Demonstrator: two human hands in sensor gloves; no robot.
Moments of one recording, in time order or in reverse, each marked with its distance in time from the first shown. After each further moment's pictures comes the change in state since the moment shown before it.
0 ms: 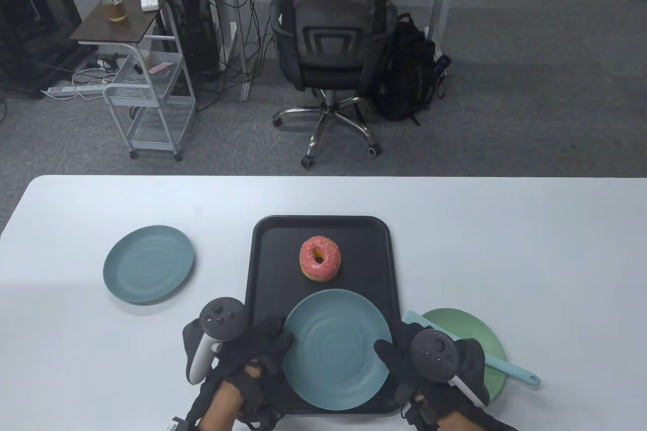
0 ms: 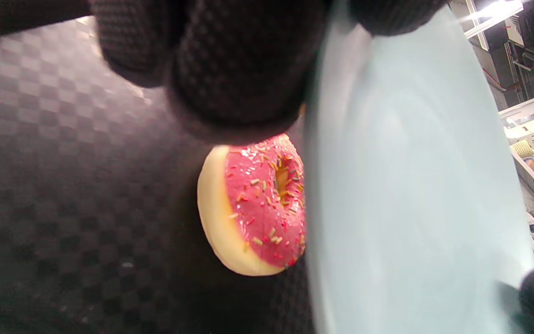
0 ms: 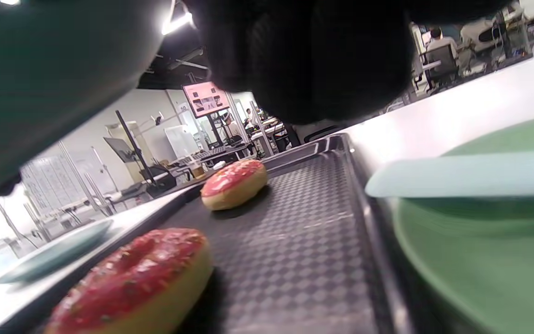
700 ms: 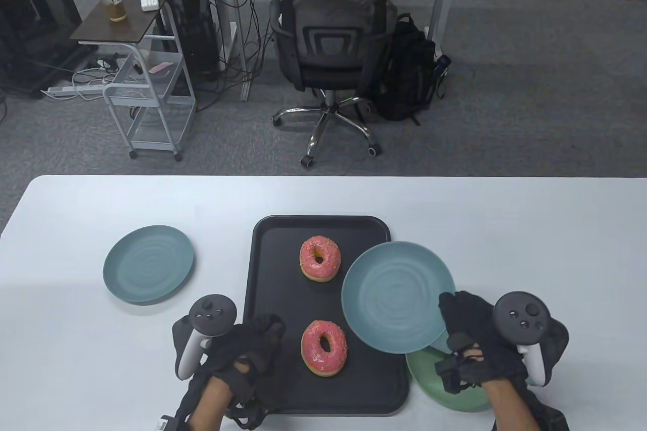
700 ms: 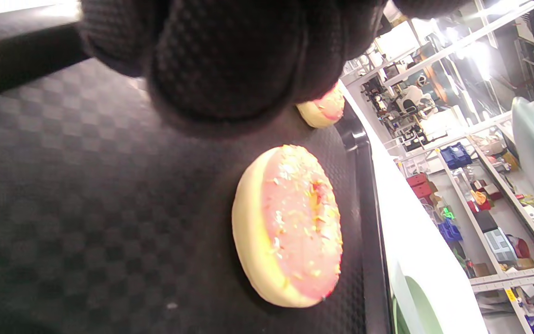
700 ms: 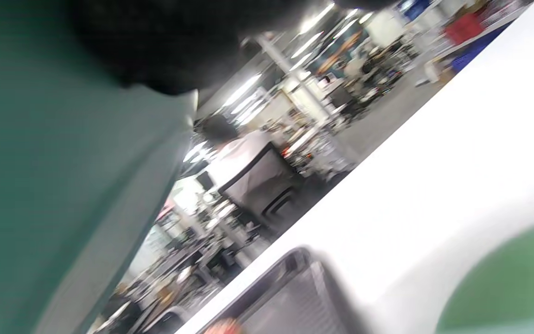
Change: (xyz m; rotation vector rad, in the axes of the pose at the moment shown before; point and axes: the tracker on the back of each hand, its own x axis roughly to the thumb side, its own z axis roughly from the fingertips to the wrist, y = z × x) left_hand -0.018 0.017 -0.006 0.009 0.034 -0.010; right_hand -0.067 -0.098 -0.029 -0.264 0.330 -0.232
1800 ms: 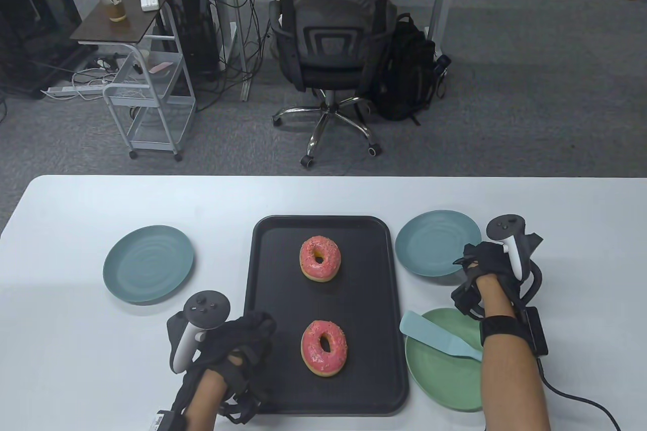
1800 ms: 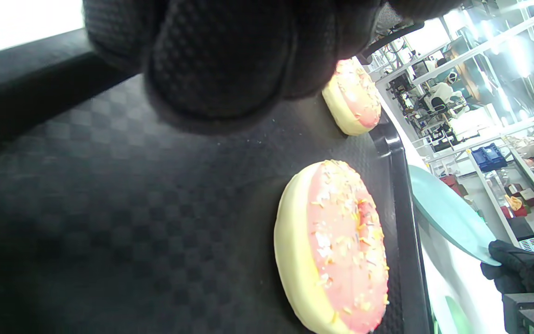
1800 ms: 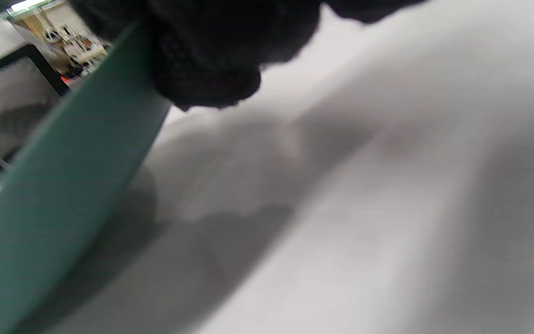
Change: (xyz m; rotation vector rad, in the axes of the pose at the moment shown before) left_hand -0.014 0.006 -0.012 -0.011 0.077 -0.017; right_hand -0.093 0.069 -0.154 0.176 0.564 0.392
